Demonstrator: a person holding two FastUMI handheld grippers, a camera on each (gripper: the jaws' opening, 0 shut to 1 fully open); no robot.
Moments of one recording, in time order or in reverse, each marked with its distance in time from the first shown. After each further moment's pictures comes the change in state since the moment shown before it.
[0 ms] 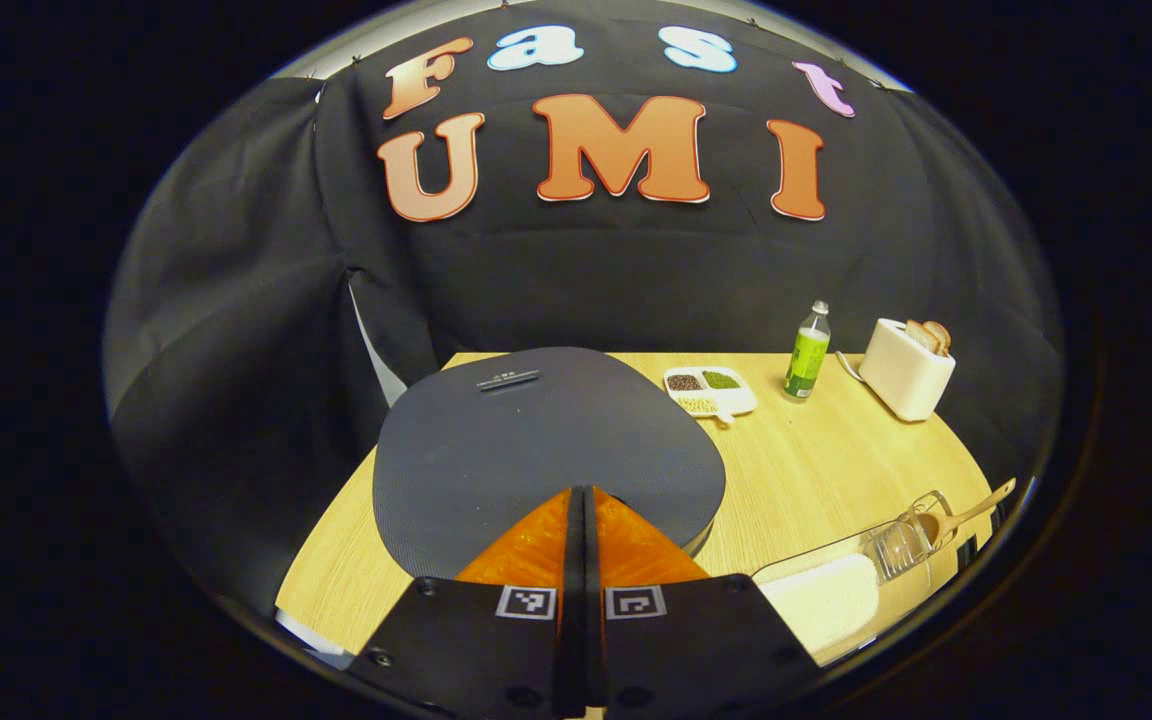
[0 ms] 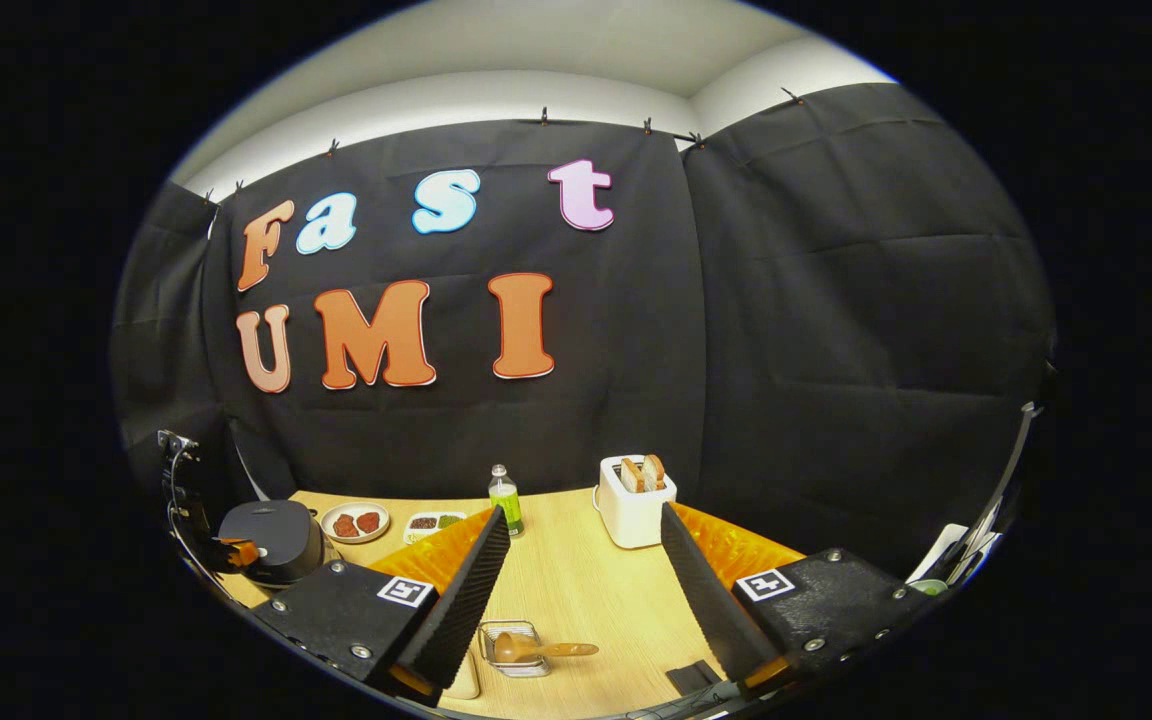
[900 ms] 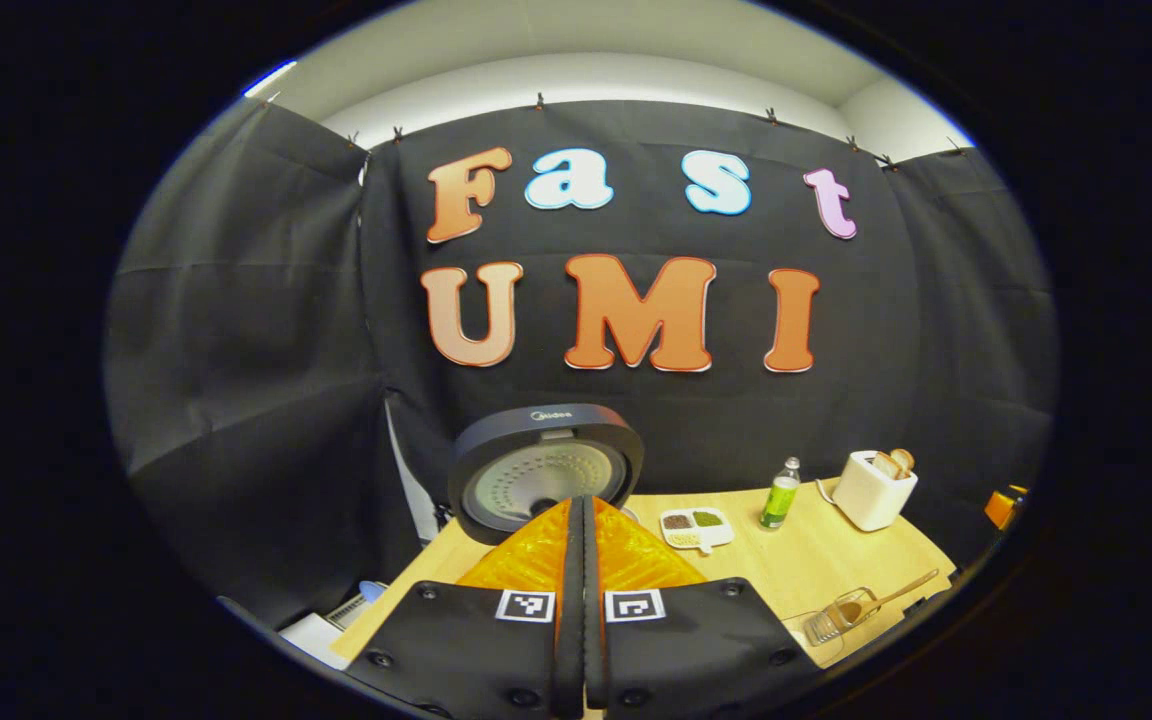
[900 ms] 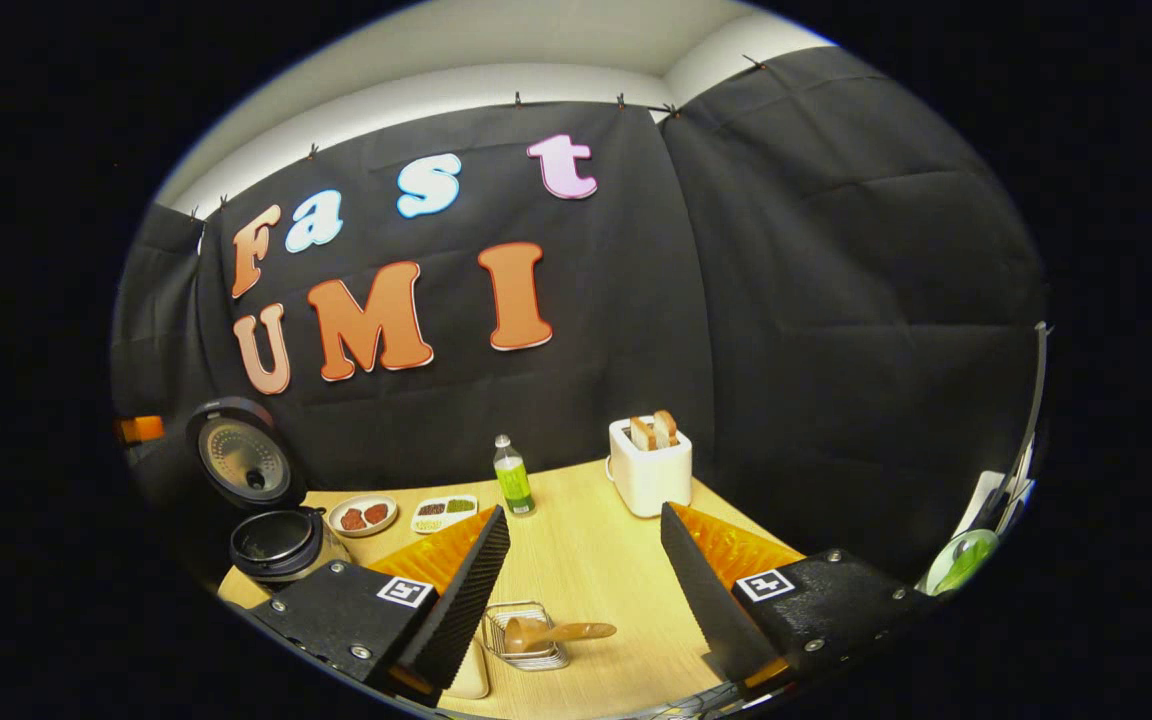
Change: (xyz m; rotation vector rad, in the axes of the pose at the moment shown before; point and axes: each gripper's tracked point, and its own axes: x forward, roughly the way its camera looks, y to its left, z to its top) left arm -0.140 0.046 0.159 -0.036 -0.384 0.079; right arm 0.024 -0.001 -0.106 0.113 0.098 0.017
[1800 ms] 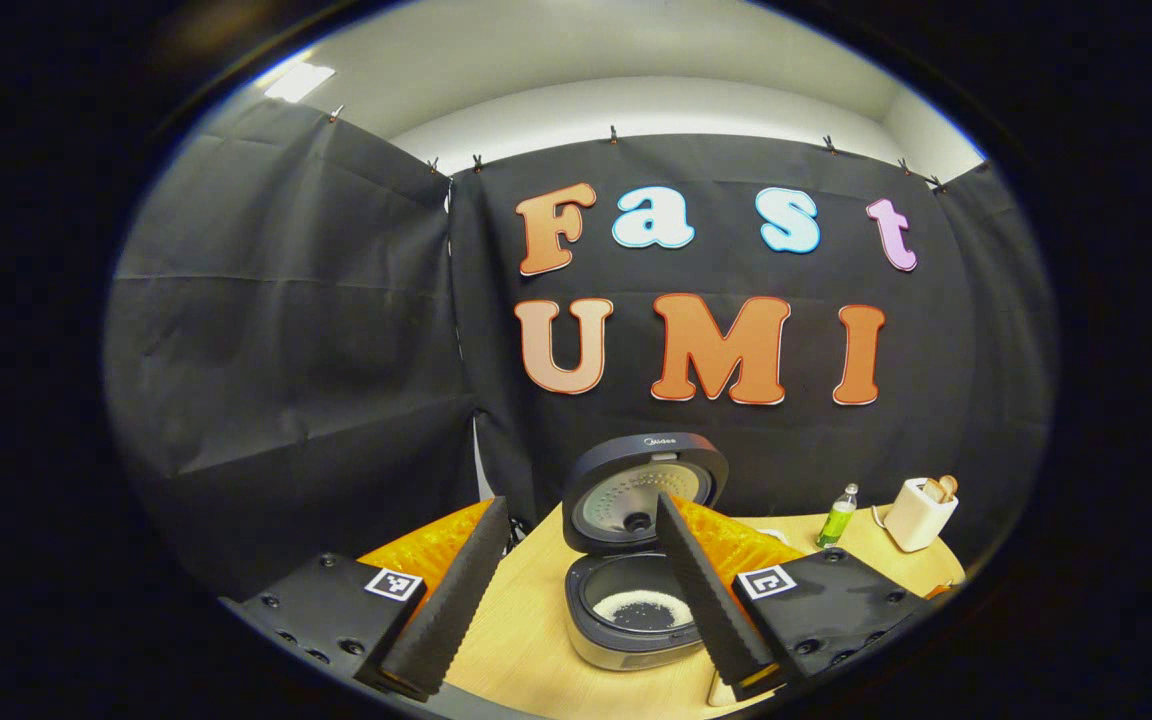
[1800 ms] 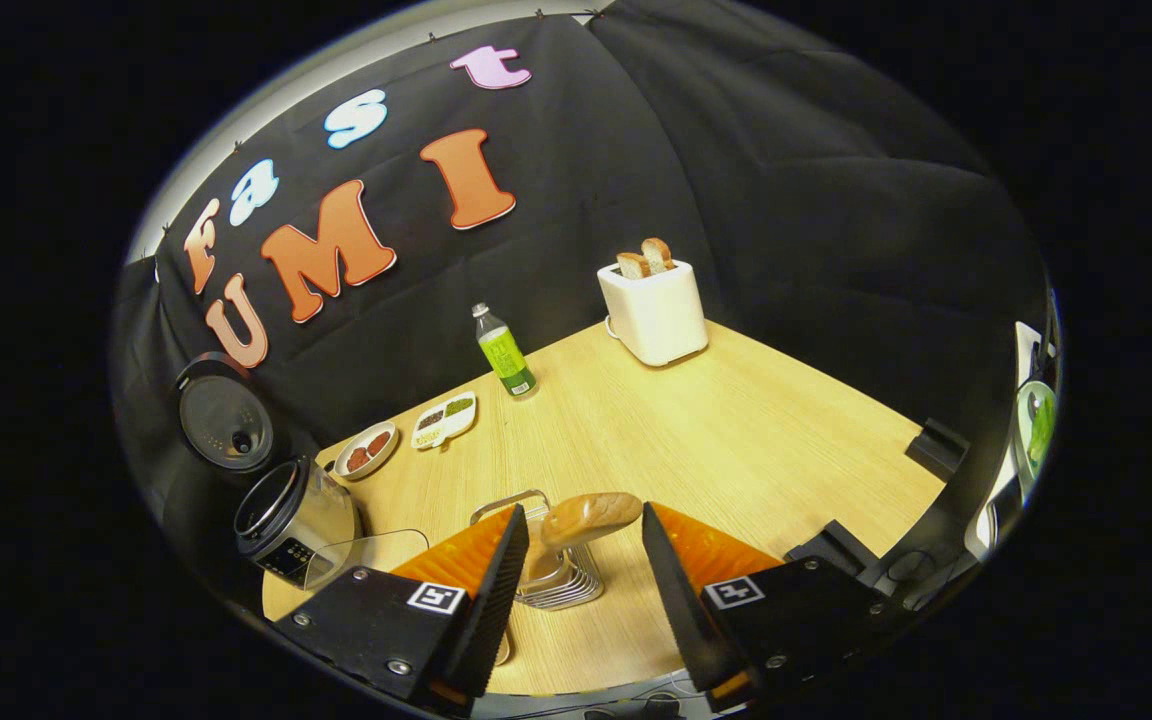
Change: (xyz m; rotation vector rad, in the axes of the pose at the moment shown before) left arm -0.062 0.069 0.015 -0.029 -0.043 0.177; right arm 0.032 0.013 -0.142 0.201 0.306 0.018
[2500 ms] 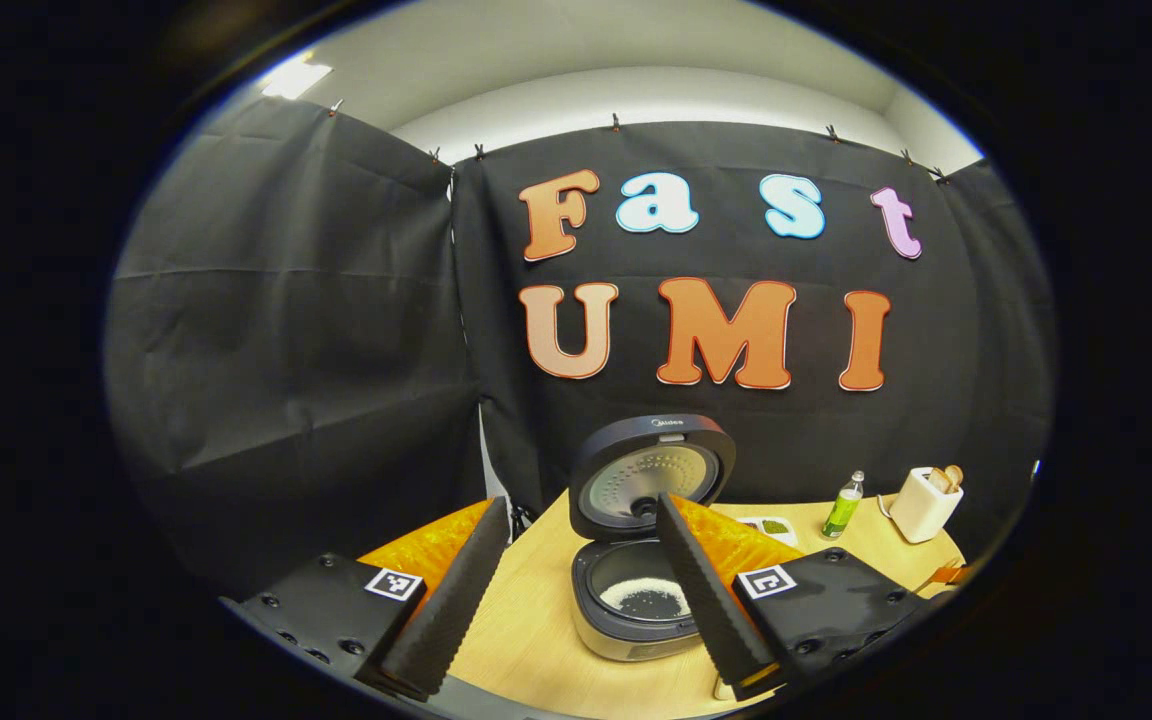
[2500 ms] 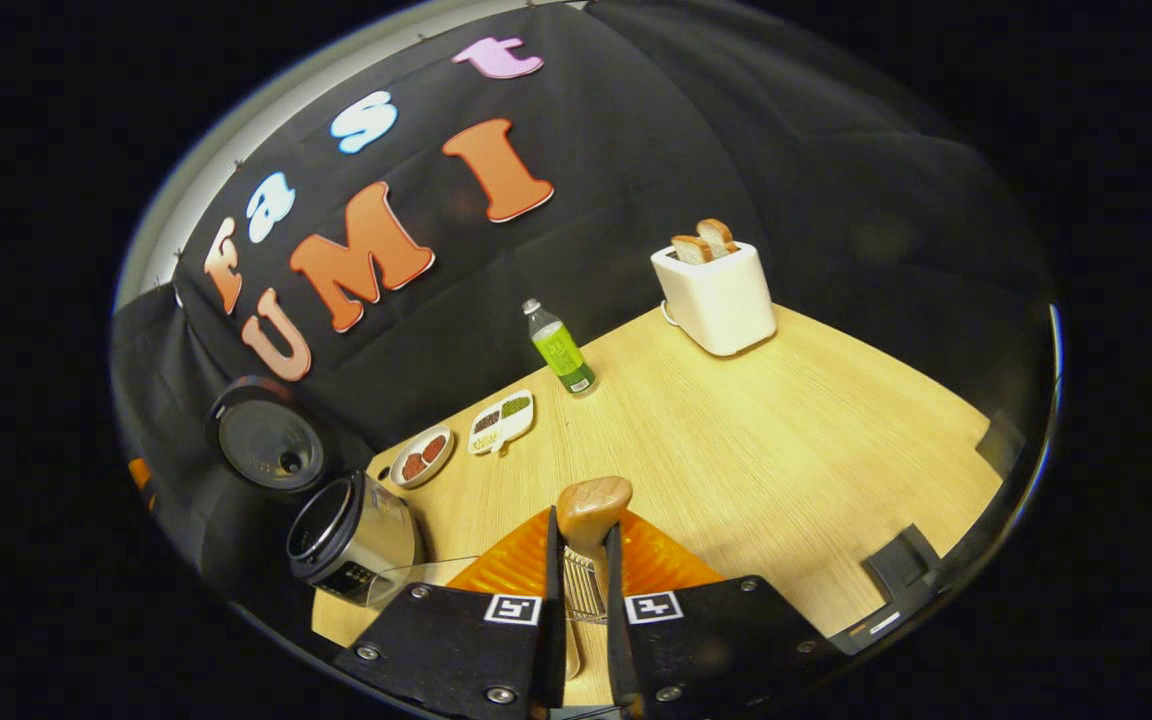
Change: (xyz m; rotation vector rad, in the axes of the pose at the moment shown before) left arm -0.001 0.007 -0.011 -0.008 0.029 0.012; right arm 0.011 0.056 0.017 -0.015 0.052 0.134
